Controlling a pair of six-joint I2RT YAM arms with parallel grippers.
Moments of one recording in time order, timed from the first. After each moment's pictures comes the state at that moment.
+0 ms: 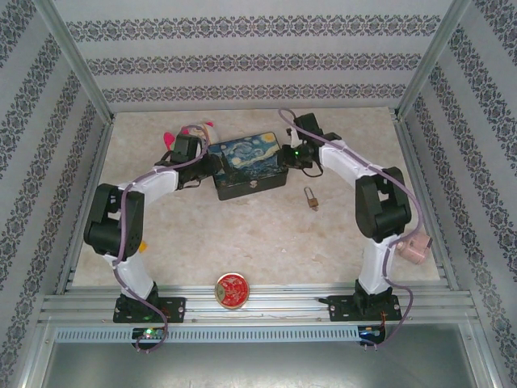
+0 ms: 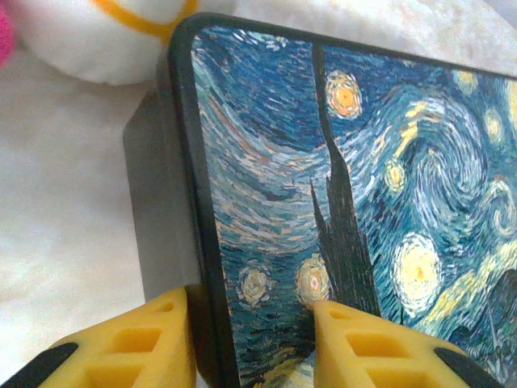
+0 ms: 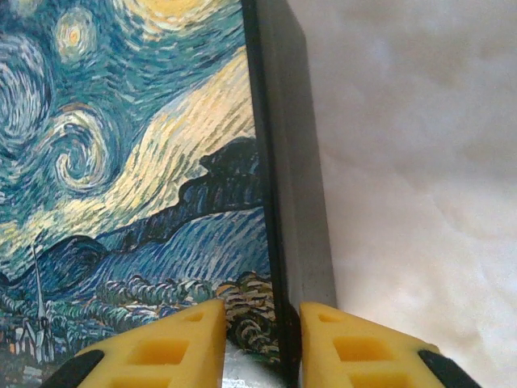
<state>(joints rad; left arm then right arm) -0.22 1.79 1.13 -0.12 0.25 -0.63 0.34 1.95 1.49 -0.55 -0.26 0.38</state>
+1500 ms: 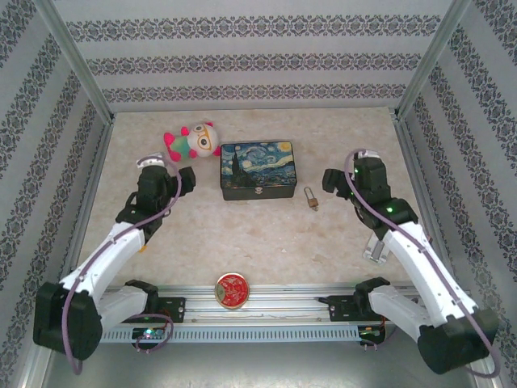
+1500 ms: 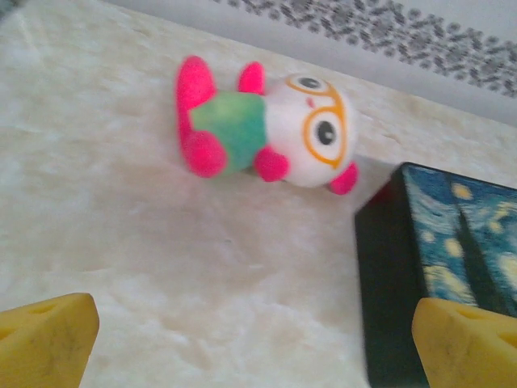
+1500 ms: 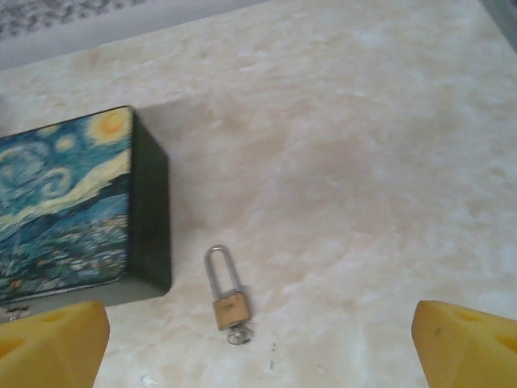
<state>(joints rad) -0.22 1.03 0.63 -0.09 -0.27 -0.40 0.25 0.93 0.84 -0.57 0.19 0.40</state>
